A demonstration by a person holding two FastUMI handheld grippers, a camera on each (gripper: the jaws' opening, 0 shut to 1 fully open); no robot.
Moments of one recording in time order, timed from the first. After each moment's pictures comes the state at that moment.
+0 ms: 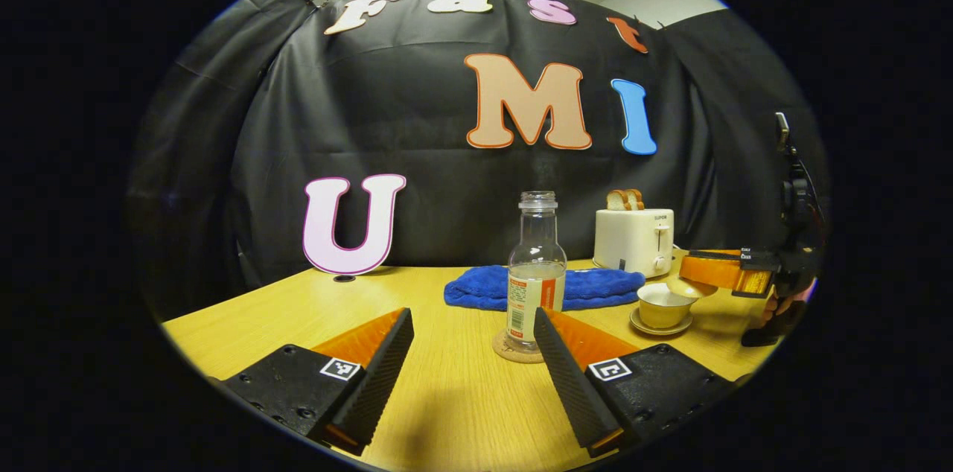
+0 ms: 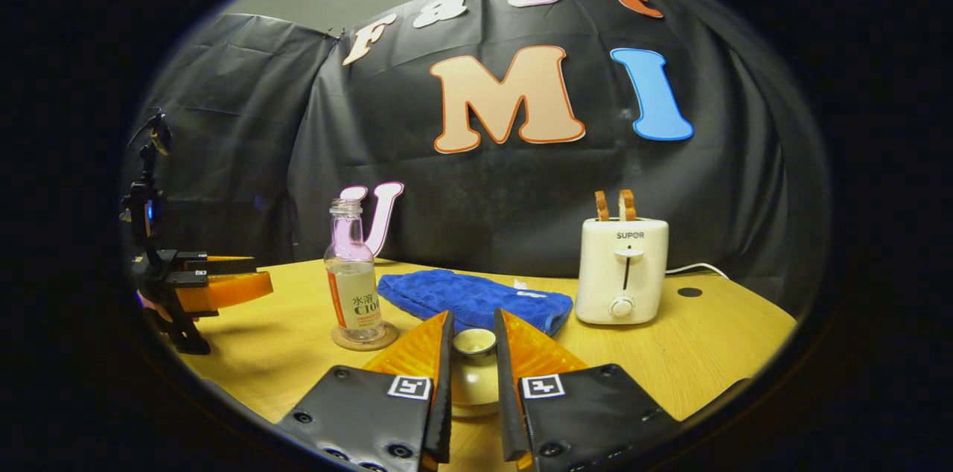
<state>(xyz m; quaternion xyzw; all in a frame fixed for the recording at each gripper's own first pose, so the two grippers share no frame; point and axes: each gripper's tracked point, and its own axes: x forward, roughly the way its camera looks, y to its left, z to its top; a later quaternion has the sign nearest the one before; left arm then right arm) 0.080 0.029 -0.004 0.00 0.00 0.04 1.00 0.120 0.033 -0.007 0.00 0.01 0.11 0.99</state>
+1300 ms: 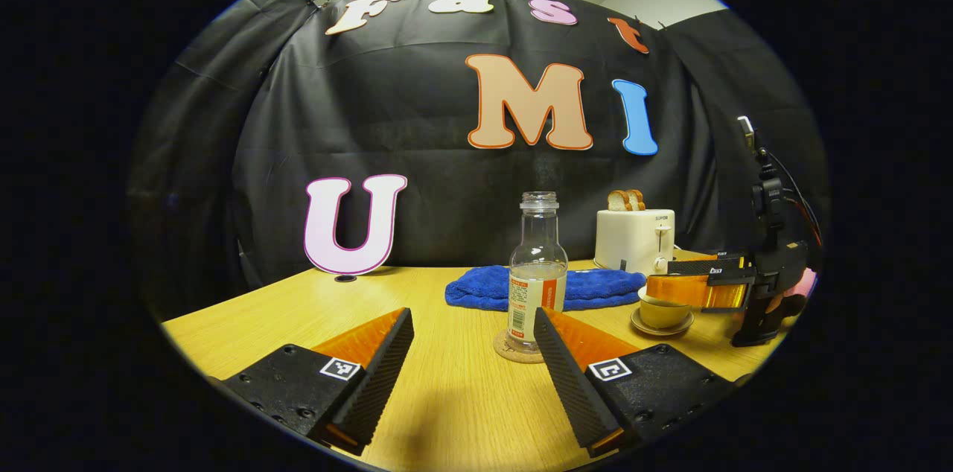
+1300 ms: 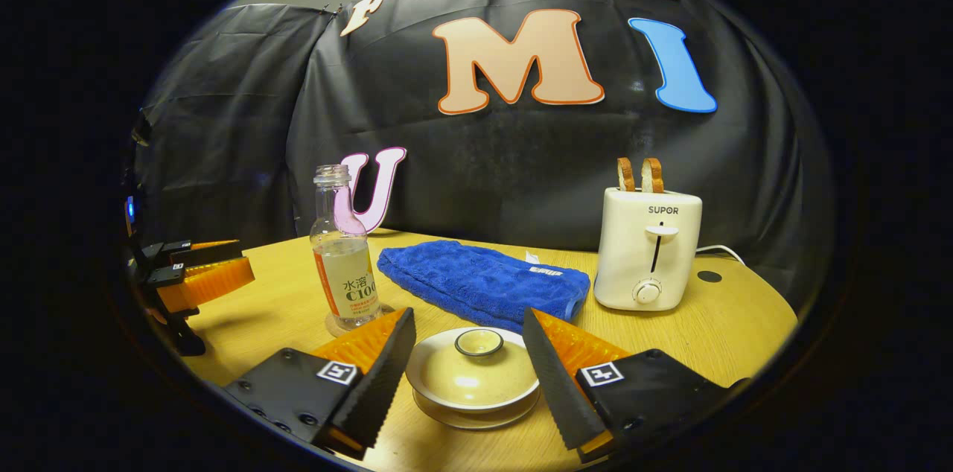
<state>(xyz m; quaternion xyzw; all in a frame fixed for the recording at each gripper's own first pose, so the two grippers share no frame) 0.079 0.029 -0.004 0.00 0.00 0.04 1.00 0.145 0.042 -0.030 -0.01 0.08 0.12 0.99</state>
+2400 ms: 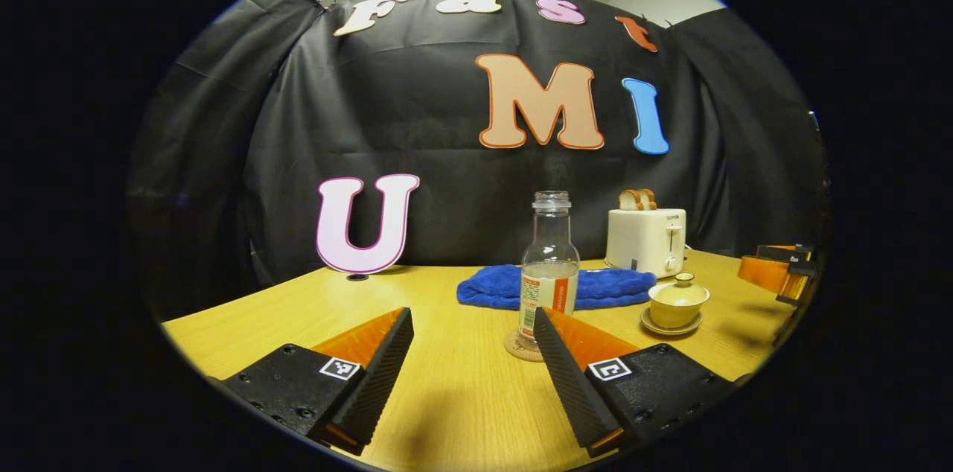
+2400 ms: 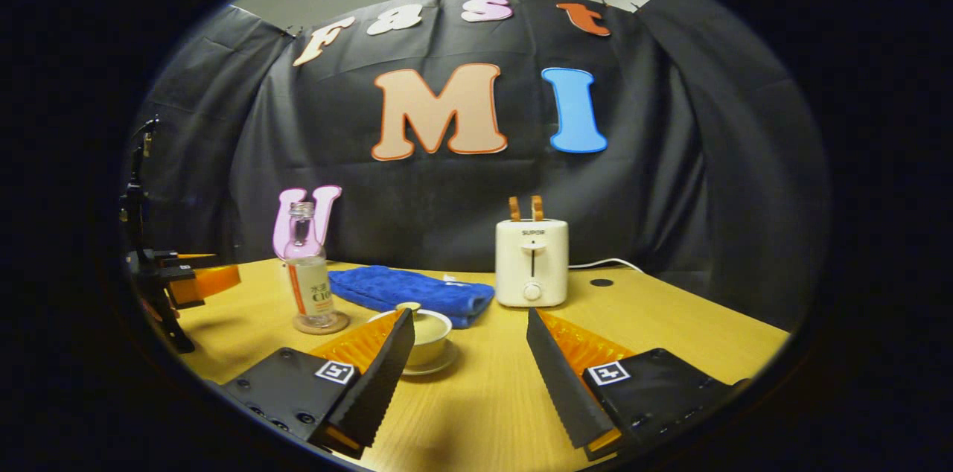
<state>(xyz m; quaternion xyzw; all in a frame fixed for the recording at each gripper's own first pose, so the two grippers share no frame) 0.073 0.043 -0.004 0.00 0.00 0.08 1.00 0.042 -0.044 0.002 0.00 0.00 -0.06 1.00</state>
